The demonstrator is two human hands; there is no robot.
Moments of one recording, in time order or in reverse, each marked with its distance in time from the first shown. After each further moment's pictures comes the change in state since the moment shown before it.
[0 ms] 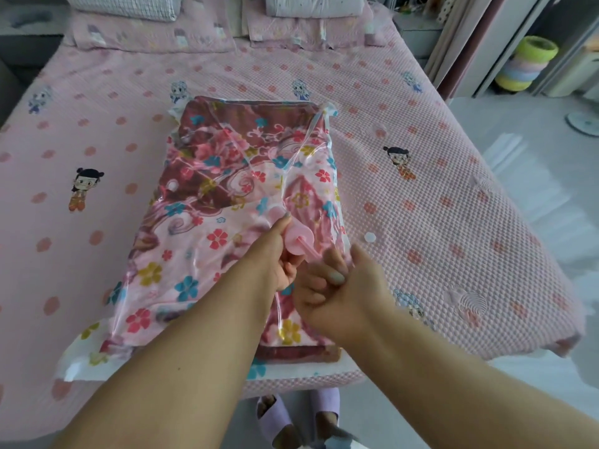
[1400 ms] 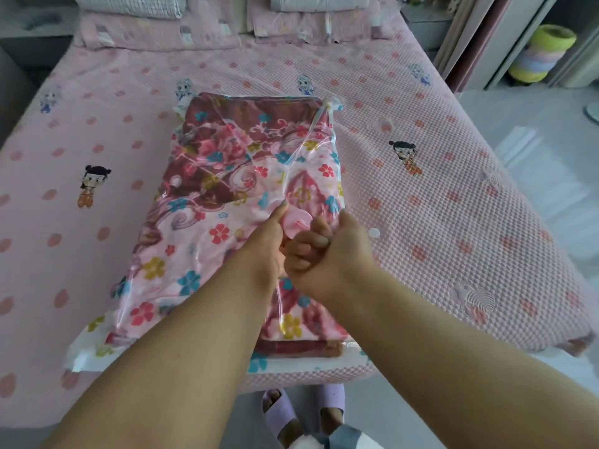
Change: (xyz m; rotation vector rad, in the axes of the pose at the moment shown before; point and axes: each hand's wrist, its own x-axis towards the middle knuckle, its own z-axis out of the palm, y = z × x) left_hand 0.001 0.006 0.006 0.007 -0.078 0.023; right_hand 0.017 -0.013 0.017 -0.006 0.078 -0.040
